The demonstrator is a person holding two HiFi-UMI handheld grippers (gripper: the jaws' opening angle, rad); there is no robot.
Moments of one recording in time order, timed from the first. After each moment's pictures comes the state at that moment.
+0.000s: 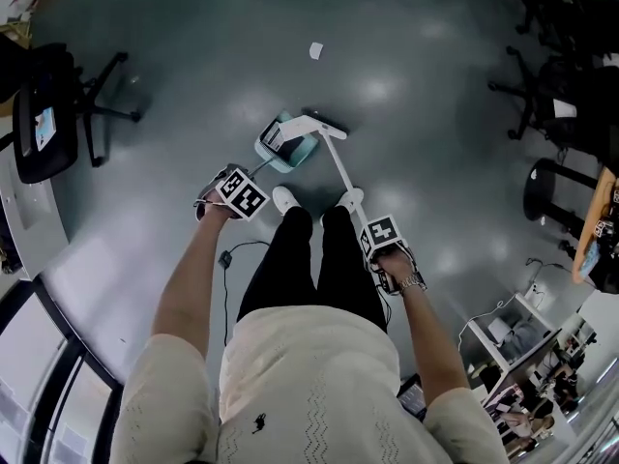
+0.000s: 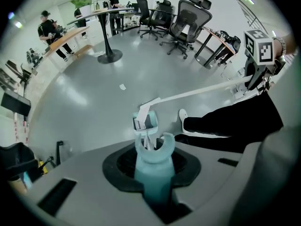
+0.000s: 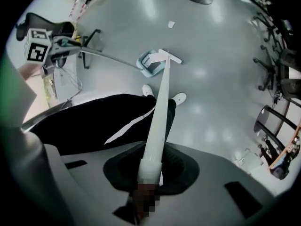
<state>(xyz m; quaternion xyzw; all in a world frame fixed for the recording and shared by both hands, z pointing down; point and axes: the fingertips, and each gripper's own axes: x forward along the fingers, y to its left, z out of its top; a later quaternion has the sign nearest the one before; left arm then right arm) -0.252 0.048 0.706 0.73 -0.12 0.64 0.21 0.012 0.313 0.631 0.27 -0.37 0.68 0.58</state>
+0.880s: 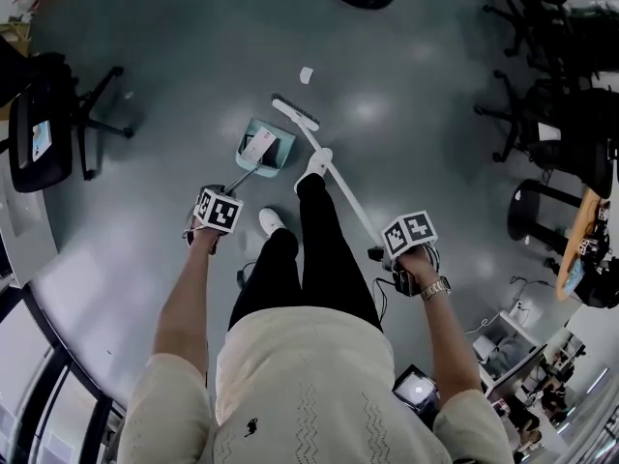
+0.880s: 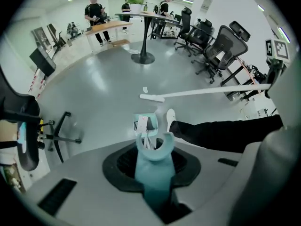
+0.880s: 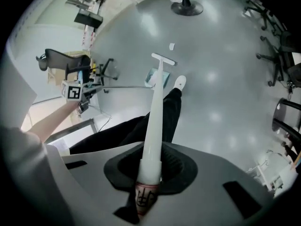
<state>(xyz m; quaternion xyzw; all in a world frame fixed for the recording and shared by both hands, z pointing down) -0.273 0.006 0.697 0.70 -0.28 0.57 0.34 0.055 0.199 0.568 0.28 -0.44 0.73 0.45</state>
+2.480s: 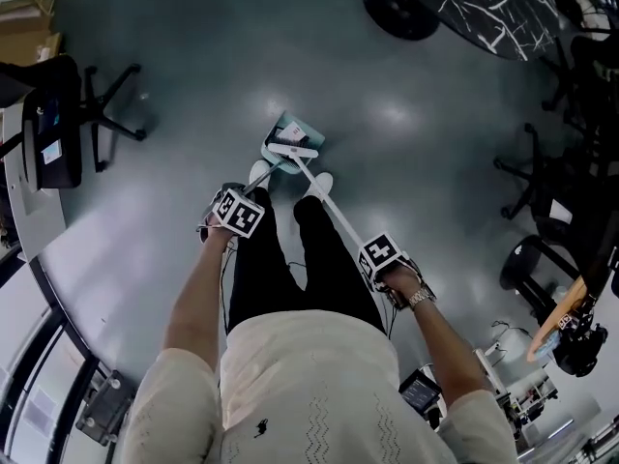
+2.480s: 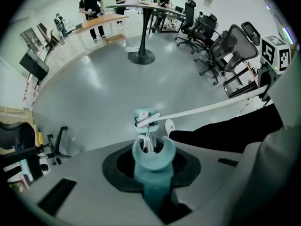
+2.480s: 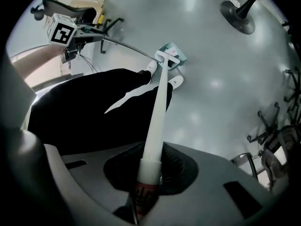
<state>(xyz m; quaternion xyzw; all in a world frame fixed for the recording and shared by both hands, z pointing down) -0.169 -0.181 0.711 0.68 -0.25 0.60 0.34 0.143 0.017 0.603 0.11 -0.44 0.60 0.66</state>
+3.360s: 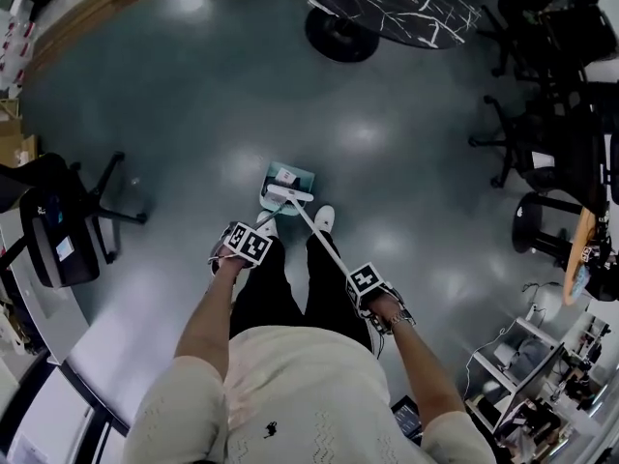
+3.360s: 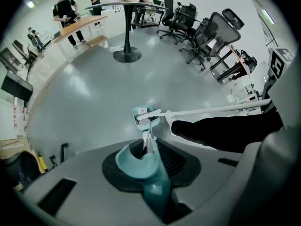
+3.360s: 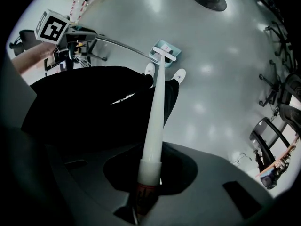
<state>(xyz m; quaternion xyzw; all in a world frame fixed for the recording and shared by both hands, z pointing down) -0.216 -0.207 0.717 0.70 -0.15 0.63 0.29 0.004 0.072 0.595 0.21 -0.36 0.70 0.58</state>
